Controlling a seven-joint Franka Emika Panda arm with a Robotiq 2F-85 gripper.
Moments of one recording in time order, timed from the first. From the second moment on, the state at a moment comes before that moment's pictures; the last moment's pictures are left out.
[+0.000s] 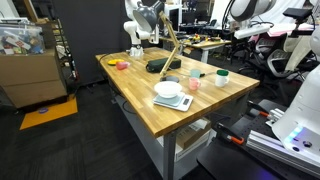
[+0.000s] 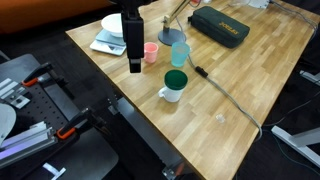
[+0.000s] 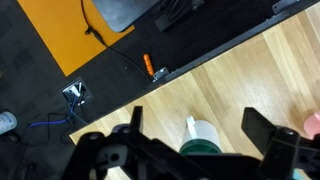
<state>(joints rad) -0.32 -0.19 -0.12 -2.63 -0.32 2.32 0.38</state>
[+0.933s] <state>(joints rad) -0.31 0.03 -0.17 -2.56 -0.33 2.51 0.29</state>
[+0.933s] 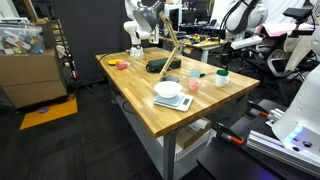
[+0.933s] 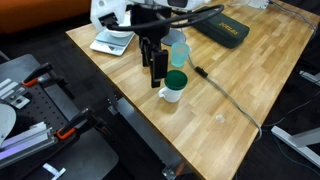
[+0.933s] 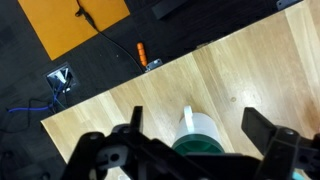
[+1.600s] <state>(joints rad) -0.28 0.16 -0.17 -2.50 -0.21 2.56 0.08</state>
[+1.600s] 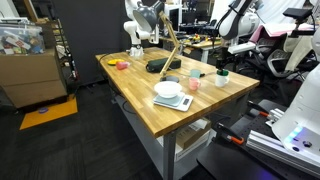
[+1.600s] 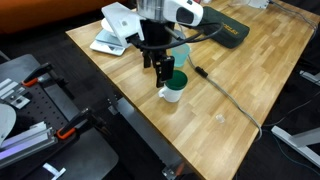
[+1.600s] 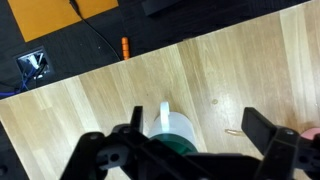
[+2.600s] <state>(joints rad) -0.27 0.34 -0.21 -2.38 -0.06 2.56 -0.08</state>
